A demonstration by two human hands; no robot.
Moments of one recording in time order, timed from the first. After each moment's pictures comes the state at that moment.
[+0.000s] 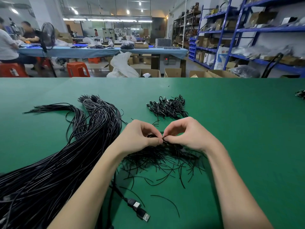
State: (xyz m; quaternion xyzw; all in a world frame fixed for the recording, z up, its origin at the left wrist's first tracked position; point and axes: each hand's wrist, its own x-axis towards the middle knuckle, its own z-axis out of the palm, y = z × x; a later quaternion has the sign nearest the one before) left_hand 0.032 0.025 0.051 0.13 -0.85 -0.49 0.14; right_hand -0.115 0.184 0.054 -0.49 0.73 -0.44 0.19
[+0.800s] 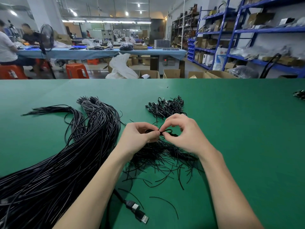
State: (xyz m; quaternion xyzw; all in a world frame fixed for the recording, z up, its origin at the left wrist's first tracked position) left_hand 0.021 0.033 0.040 0.21 -0.71 -0.63 0.24; right_hand -0.108 0.176 0.044 -0.51 0.74 -0.43 -0.01
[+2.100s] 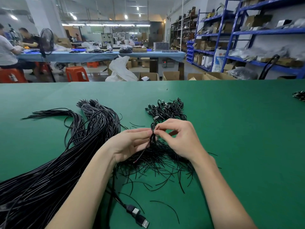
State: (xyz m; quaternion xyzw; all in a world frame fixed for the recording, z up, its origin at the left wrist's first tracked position) left_hand 0.031 0.011 0.051 0.20 -0.53 -0.82 0.07; right_hand -0.097 0.165 0.040 -0.52 0.67 -0.52 -0.02
